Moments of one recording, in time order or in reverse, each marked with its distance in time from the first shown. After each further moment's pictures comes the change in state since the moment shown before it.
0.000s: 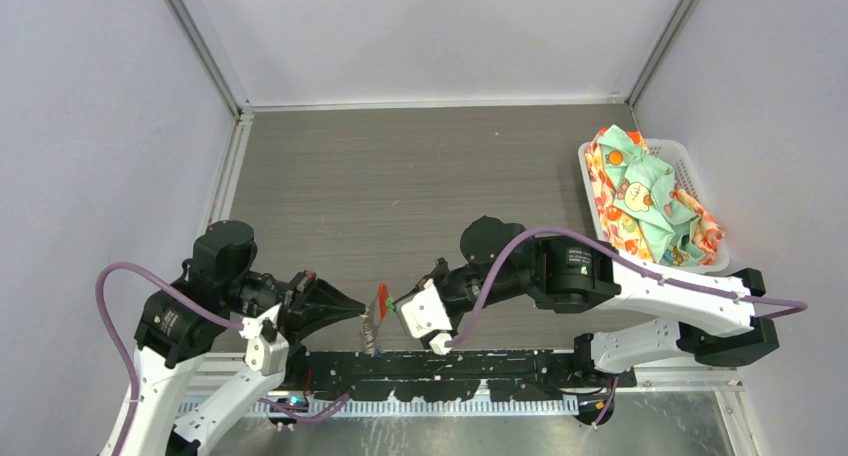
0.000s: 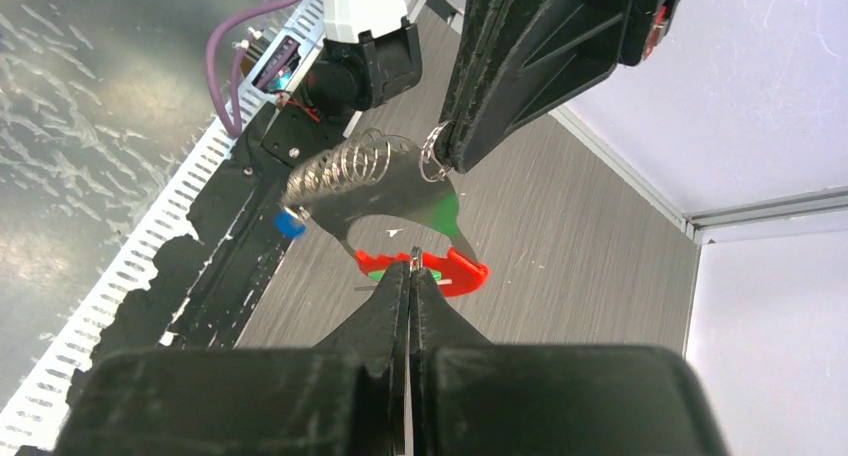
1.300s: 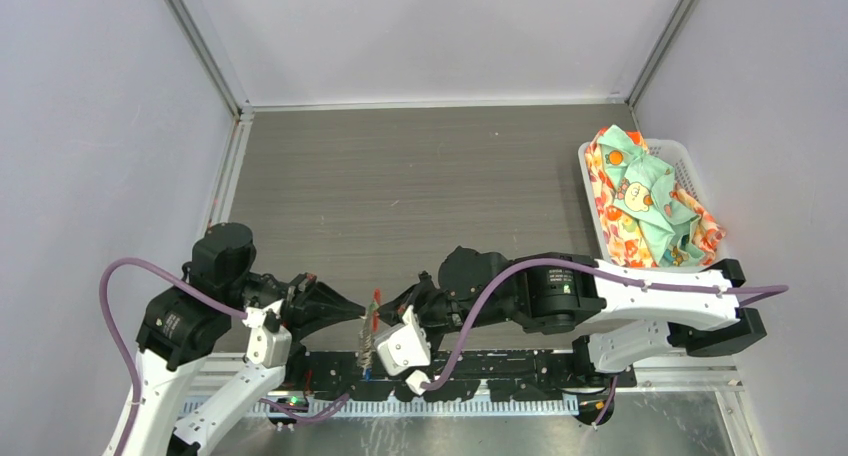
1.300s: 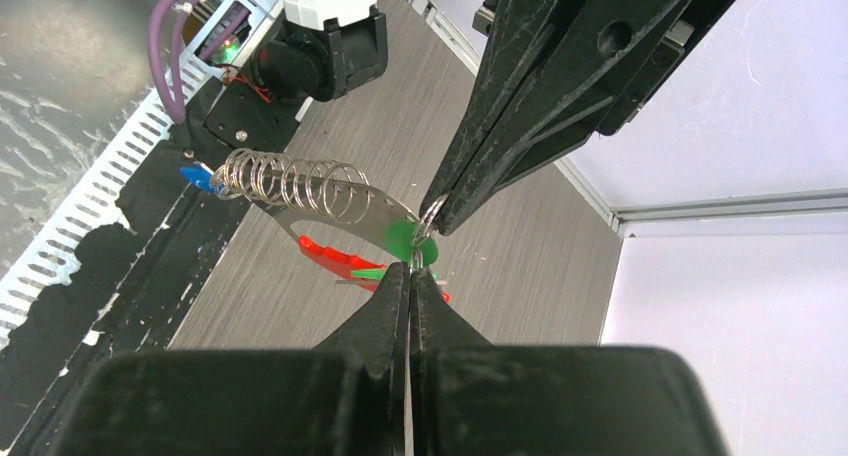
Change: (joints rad) left arm 0.000 -0.022 -0.031 0.052 -0.002 -0.161; right arm 0.152 0.075 0.052 0.006 0.243 -0.100
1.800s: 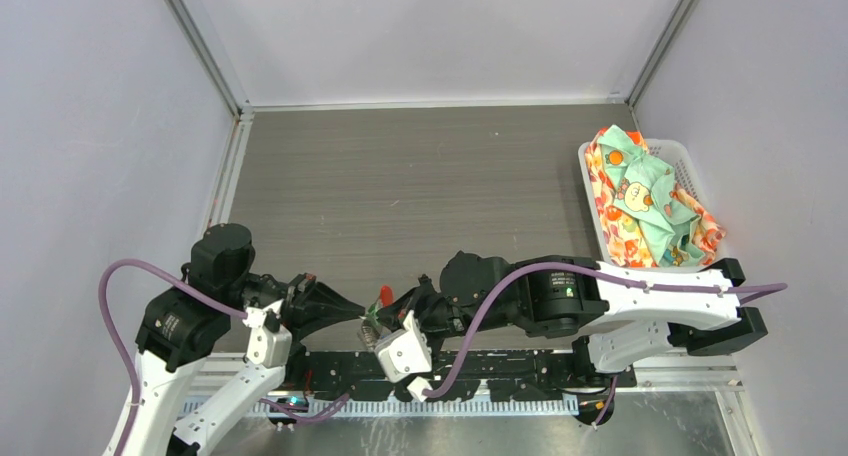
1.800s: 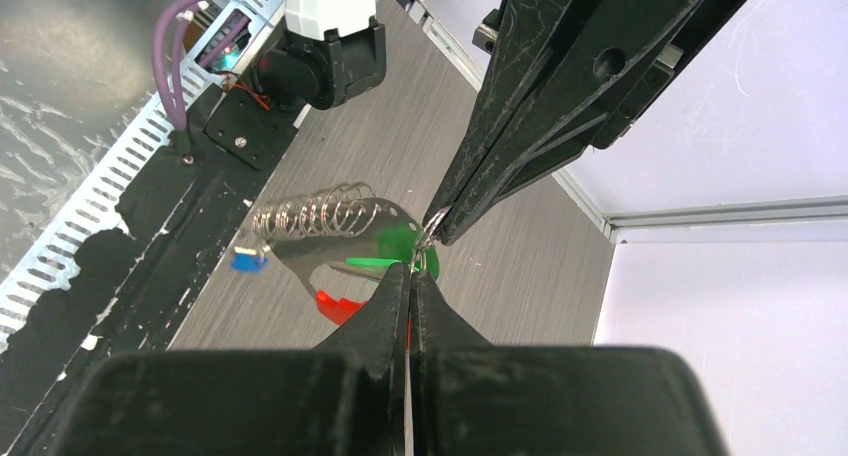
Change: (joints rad) left arm 0.000 -0.006 0.000 0.007 -0.010 -0.018; right arm 0.029 0.003 0.010 0.000 0.018 -0.004
